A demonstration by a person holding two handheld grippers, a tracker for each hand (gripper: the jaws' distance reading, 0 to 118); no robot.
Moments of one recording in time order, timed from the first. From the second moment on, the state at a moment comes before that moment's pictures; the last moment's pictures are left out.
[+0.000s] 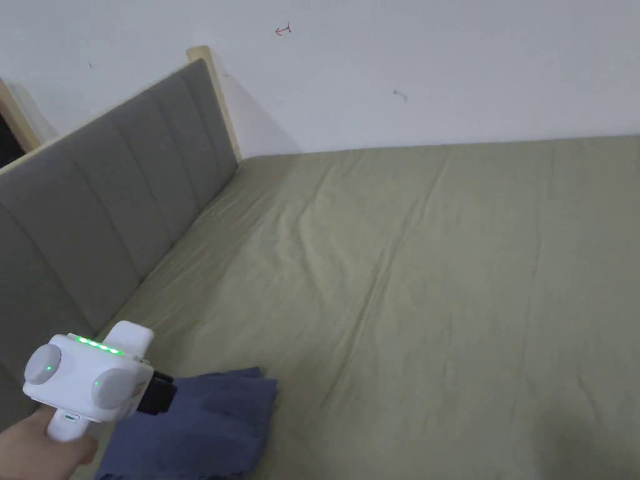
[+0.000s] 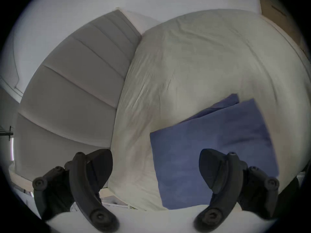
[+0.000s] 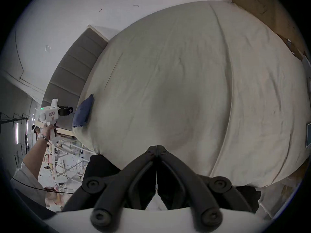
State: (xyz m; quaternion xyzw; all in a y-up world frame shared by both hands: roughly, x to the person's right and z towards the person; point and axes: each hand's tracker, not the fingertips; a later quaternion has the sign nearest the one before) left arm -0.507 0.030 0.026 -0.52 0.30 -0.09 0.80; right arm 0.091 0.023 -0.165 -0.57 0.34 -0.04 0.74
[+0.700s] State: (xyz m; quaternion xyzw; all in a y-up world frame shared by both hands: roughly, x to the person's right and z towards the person) left arm -0.207 0.134 -0.059 -0.22 0.11 0.10 0.96; right arm 0.096 0.150 -0.161 -0.36 0.33 0.00 0.87
